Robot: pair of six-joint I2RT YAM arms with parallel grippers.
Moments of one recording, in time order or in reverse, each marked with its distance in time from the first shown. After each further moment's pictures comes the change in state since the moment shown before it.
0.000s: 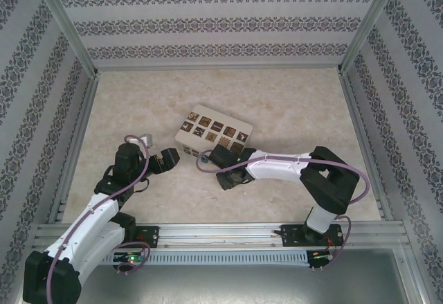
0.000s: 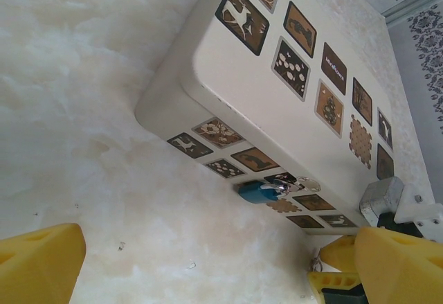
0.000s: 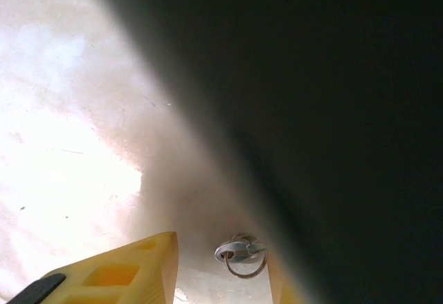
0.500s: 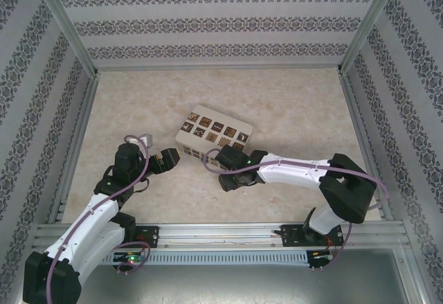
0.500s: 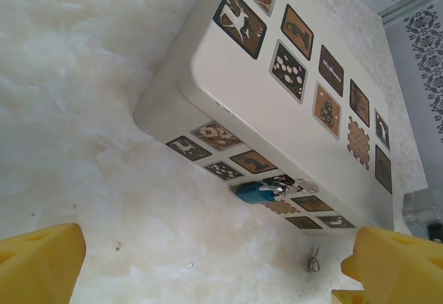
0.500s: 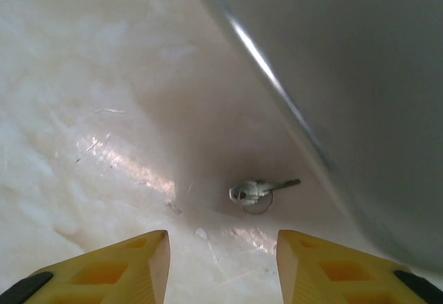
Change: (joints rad) left arm 0.000 -0.008 0.000 0.000 0.005 0.000; right arm 0.000 -0.123 -0.063 0.008 -0.048 0.049
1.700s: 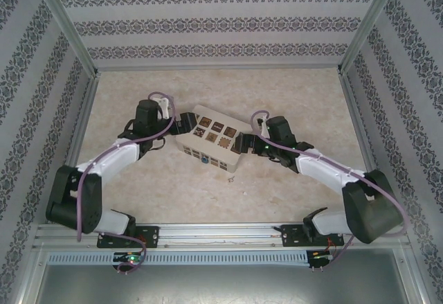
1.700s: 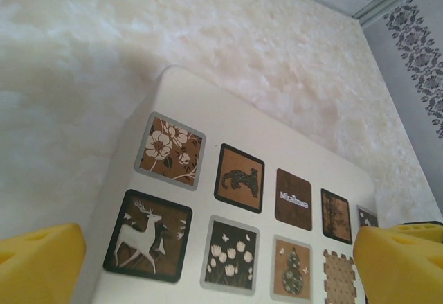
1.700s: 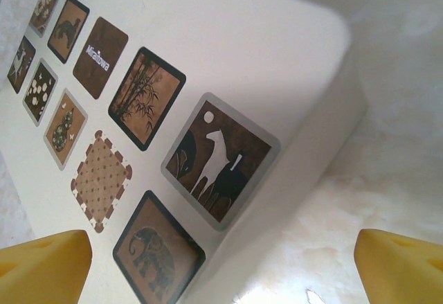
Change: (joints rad) left arm -0.005 0.638 0.441 0.220 0.059 0.158; right arm -0.517 -0.263 -0.230 0.454 -0.301 0.068
